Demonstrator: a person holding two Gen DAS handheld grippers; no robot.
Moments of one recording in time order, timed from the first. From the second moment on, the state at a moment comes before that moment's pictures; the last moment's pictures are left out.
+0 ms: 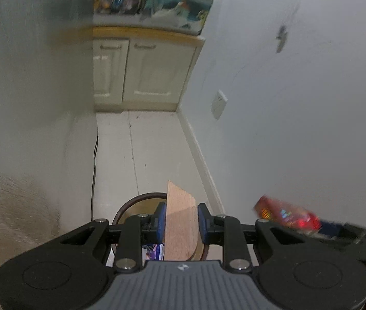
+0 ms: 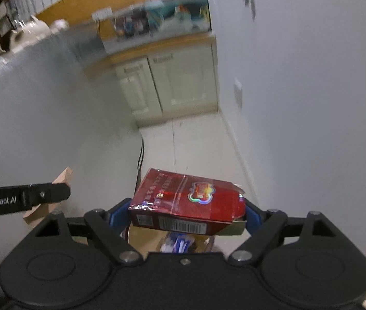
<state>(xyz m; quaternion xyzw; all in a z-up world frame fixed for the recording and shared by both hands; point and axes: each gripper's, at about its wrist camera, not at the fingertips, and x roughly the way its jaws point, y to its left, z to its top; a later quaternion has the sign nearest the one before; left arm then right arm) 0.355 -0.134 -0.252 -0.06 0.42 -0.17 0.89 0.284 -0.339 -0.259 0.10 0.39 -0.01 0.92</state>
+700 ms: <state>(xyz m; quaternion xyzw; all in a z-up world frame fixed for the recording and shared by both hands) 0.444 -0.087 -0.382 -0.12 0.48 -0.09 0.86 0.415 -0.247 -0.458 0.20 0.48 0.09 0.85</state>
